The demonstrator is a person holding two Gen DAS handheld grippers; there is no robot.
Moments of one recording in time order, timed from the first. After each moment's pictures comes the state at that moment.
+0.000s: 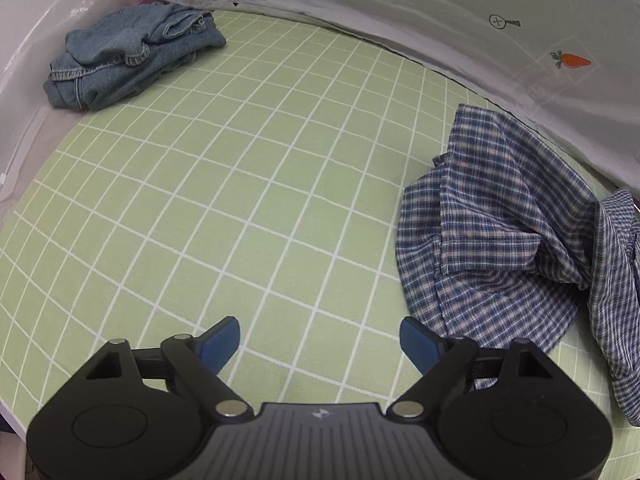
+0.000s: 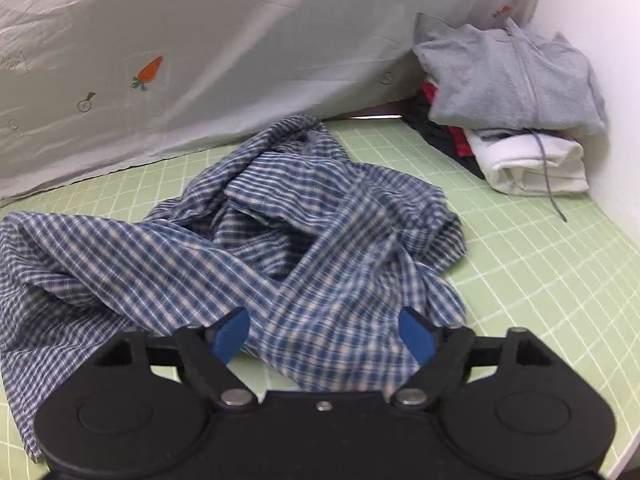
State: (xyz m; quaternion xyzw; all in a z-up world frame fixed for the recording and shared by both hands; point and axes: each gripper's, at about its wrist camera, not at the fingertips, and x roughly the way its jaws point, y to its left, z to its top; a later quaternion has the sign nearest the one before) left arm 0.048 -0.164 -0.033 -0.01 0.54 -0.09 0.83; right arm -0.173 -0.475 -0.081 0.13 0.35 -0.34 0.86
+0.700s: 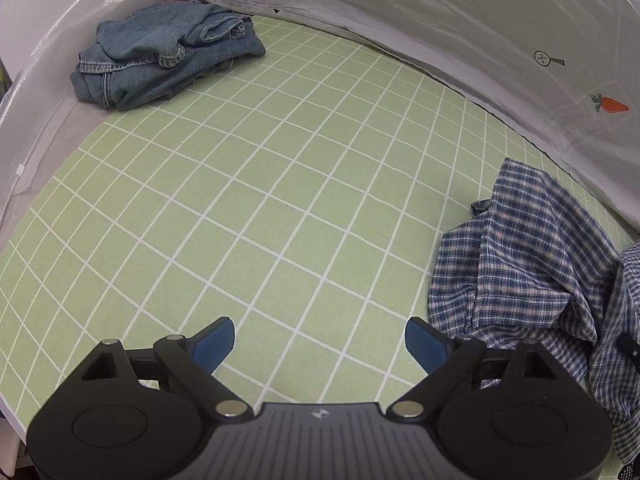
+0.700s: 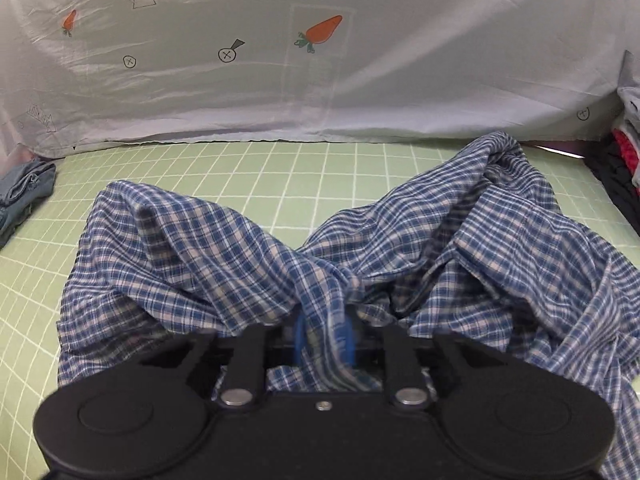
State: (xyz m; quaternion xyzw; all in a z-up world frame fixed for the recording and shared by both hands) left arm 0.075 -0.154 -0.034 -0.04 0.54 -0.05 0.84; right arm -0.056 -0.443 -0.094 0.10 0.38 -0.16 0.91
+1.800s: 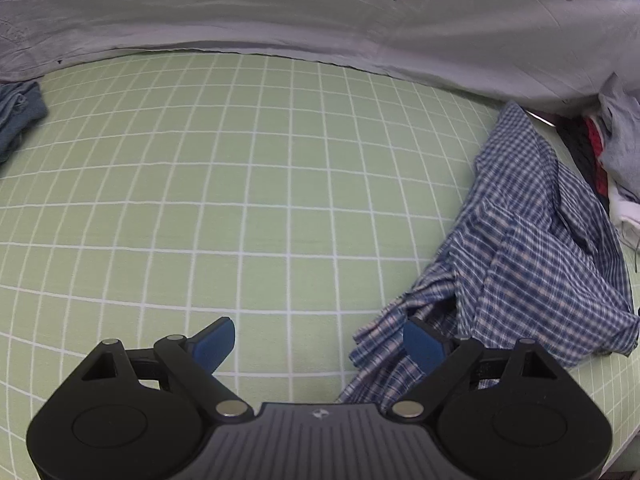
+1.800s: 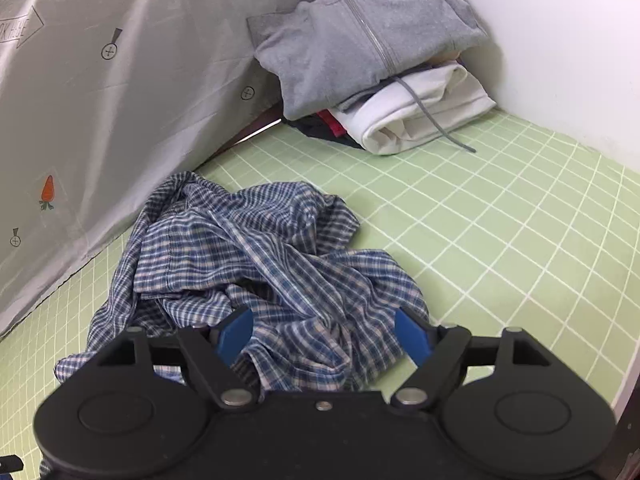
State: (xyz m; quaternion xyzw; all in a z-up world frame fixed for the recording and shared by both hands) left arm 0.041 -0.296 -0.040 0.07 0.53 -0.28 0.80; right arm -0.261 -0.551 -0.081 0.31 0.28 -0.44 0.80
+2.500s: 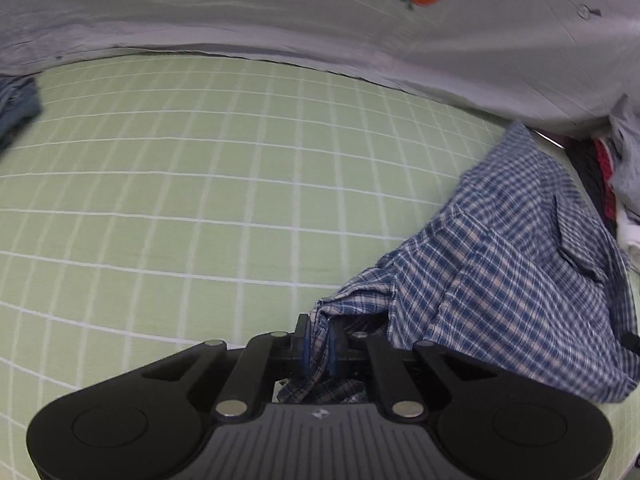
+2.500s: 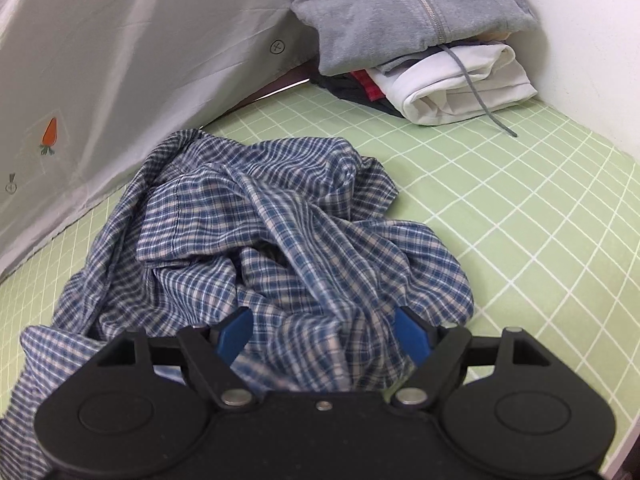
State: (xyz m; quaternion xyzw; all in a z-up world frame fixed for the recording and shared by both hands) left arm 0.066 -0.277 -0.057 0.04 0.51 -0.24 0.82; right arm -0.222 -0.545 -0.104 0.27 0.34 -0.40 0.81
